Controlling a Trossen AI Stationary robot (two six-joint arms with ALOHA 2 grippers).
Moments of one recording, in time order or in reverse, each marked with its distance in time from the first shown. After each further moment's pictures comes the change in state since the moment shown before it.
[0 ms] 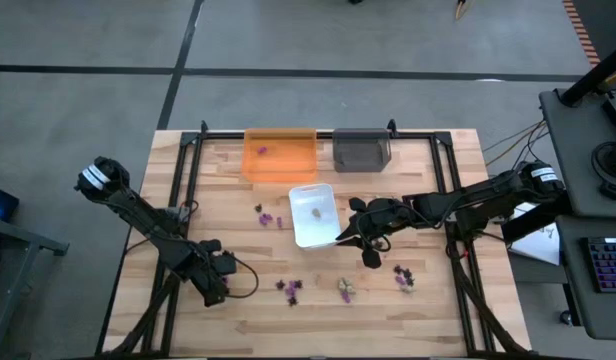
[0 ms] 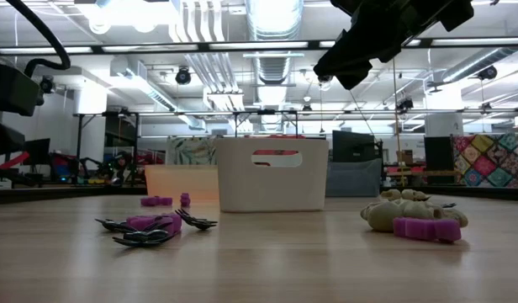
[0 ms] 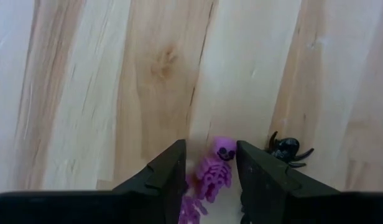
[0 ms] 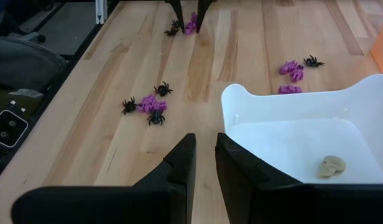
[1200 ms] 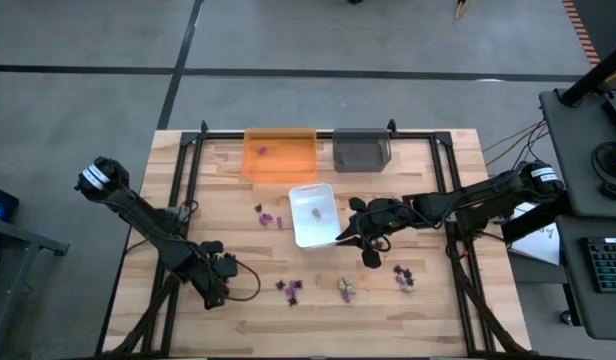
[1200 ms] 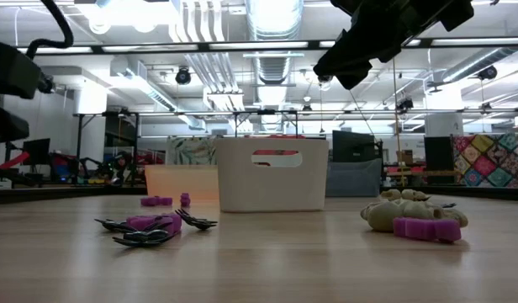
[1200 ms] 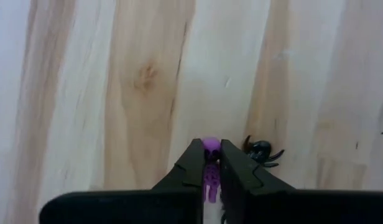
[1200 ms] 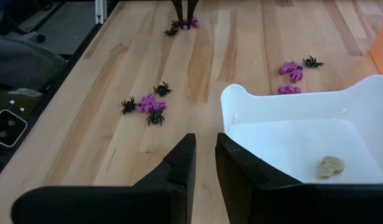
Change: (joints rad) left arm 0.002 0.001 0.072 -0.063 0.003 0.041; right arm 0.000 0.000 0.000 -0.001 0.001 -0.003
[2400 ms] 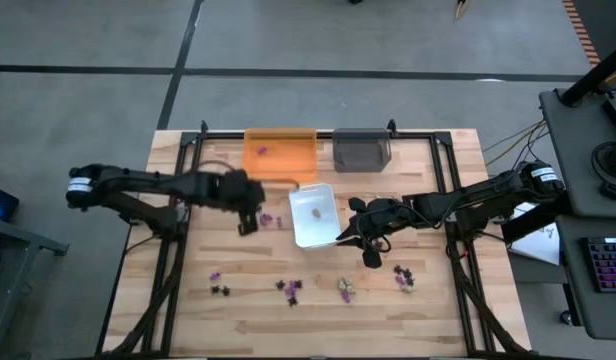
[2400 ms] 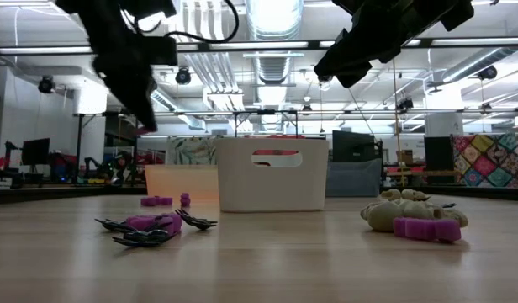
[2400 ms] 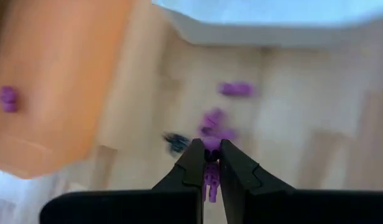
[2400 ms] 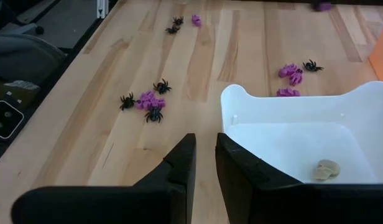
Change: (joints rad) left arm 0.831 -0.100 0.260 -0.165 -0.097 0.804; right arm -0.001 -0.001 0.001 -0.006 -0.002 -0.043
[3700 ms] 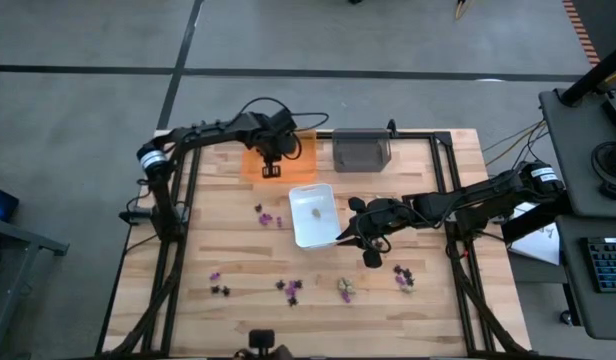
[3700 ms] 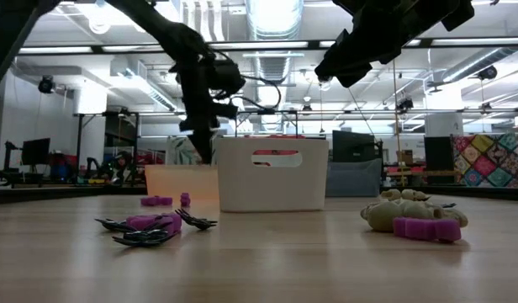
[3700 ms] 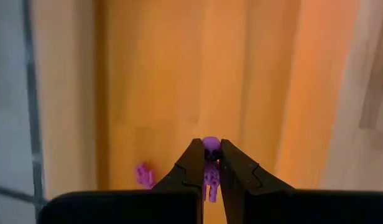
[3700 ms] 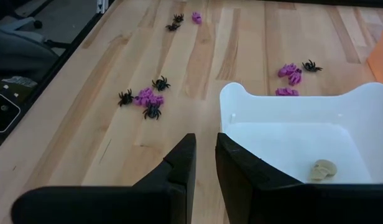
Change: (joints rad) left arm 0.530 0.628 0.538 -0.065 0.126 0.735; right arm -0.001 0.000 0.000 -0.009 0.001 -0.025
